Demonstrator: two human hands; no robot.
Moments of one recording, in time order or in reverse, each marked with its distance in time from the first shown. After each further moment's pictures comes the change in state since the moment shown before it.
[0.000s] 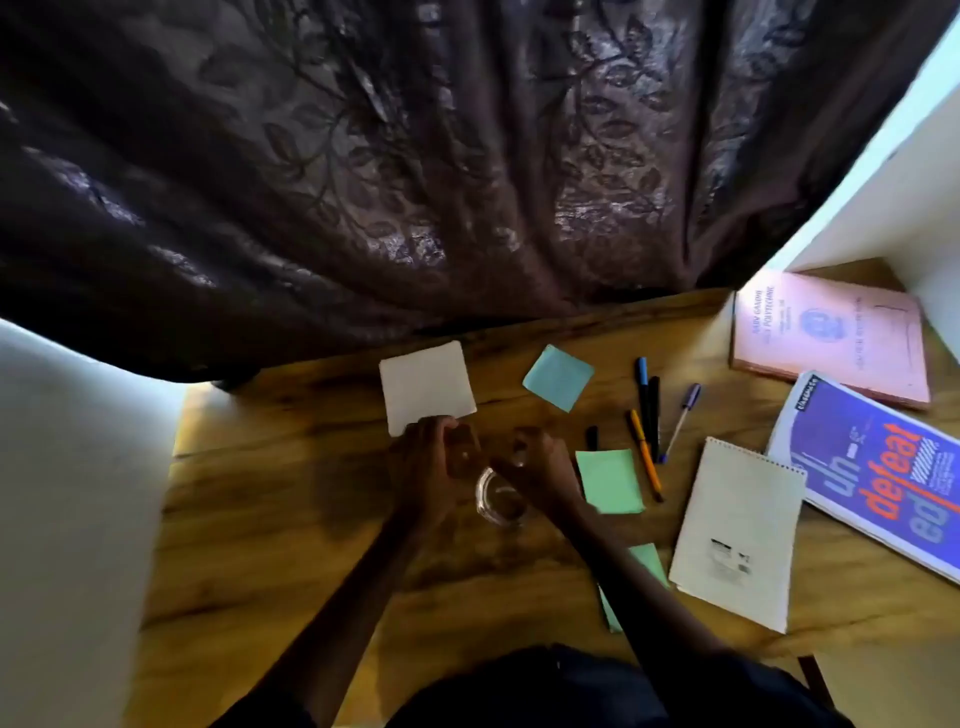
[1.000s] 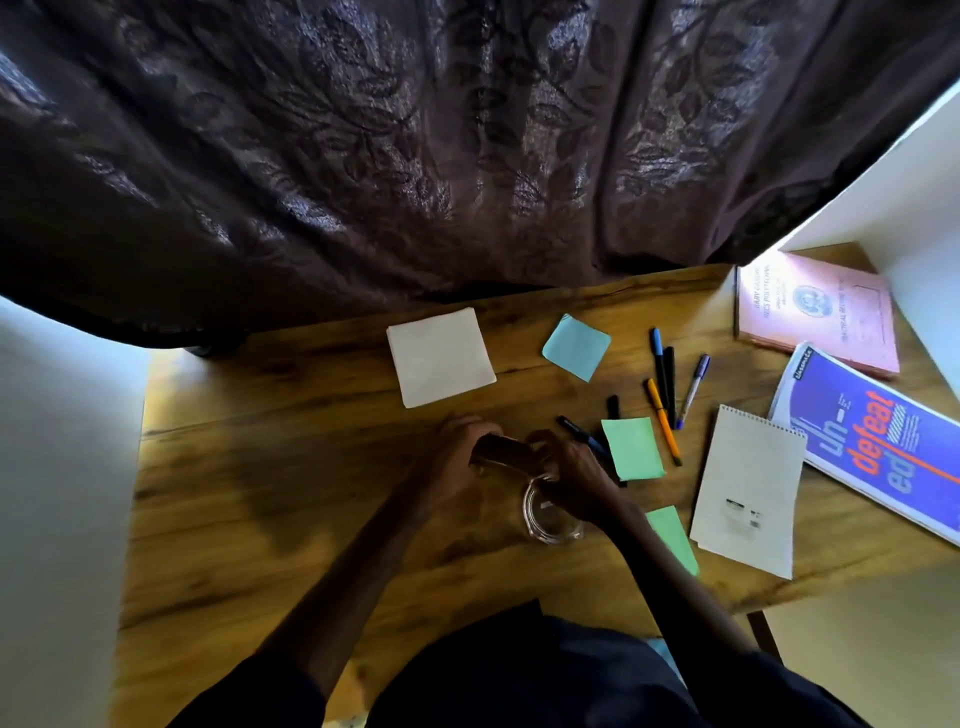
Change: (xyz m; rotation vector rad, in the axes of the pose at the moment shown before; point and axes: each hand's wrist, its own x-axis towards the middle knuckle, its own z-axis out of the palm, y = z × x) left_hand 0.016 -0.054 -0.001 0.073 -0.367 0.329; right_hand -0.034 0.021 0.025 -0.230 -0.180 -0.033
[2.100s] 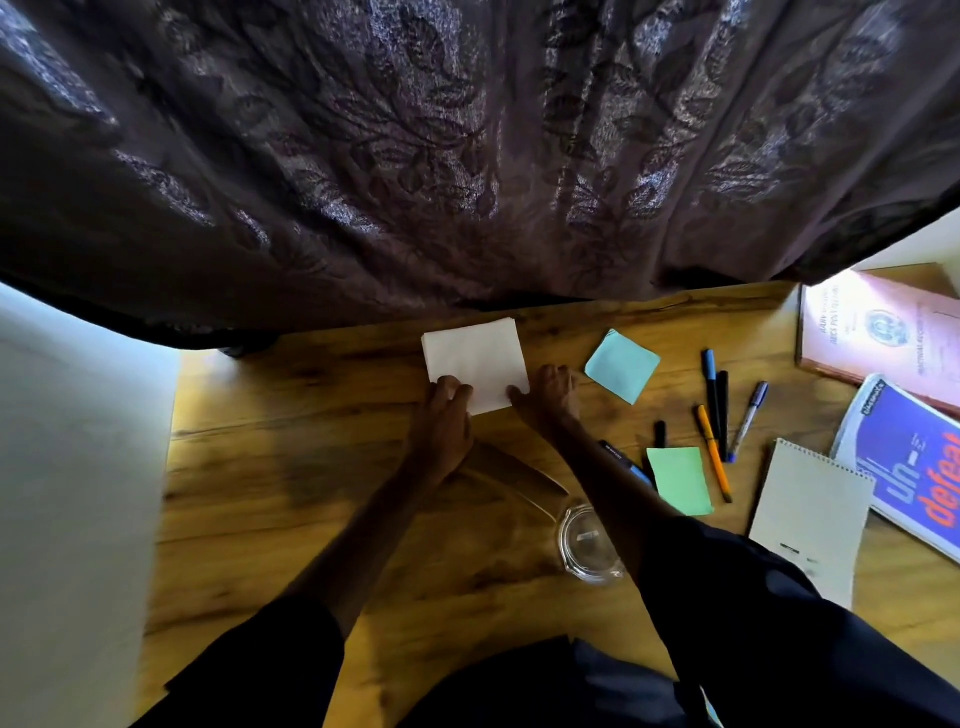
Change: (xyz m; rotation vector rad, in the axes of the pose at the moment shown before) left_hand 0.044 -0.065 -0.032 0.235 0.180 -0.155; right_hand 0.163 -0.054 0.024 -0.131 0.092 0.436
